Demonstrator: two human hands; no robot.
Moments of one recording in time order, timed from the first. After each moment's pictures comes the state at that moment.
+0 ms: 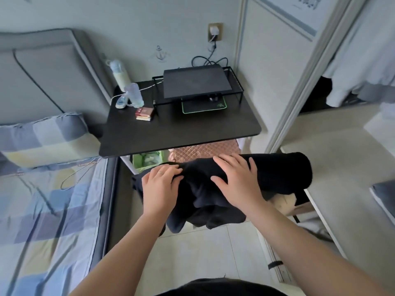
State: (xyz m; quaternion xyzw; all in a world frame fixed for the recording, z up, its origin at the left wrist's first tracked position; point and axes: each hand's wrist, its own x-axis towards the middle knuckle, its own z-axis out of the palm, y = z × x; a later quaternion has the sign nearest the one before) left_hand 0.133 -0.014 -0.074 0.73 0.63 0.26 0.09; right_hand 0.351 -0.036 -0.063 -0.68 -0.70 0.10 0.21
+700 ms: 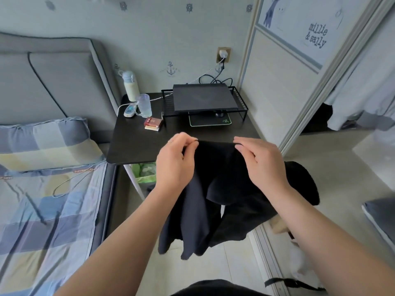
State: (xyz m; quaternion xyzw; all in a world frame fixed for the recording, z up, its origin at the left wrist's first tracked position) left_hand 0.113 0.027 0.021 0.68 0.51 0.49 0.21; right_hand 0.330 -0.012 0.034 -0.59 -0.70 0.00 0.40
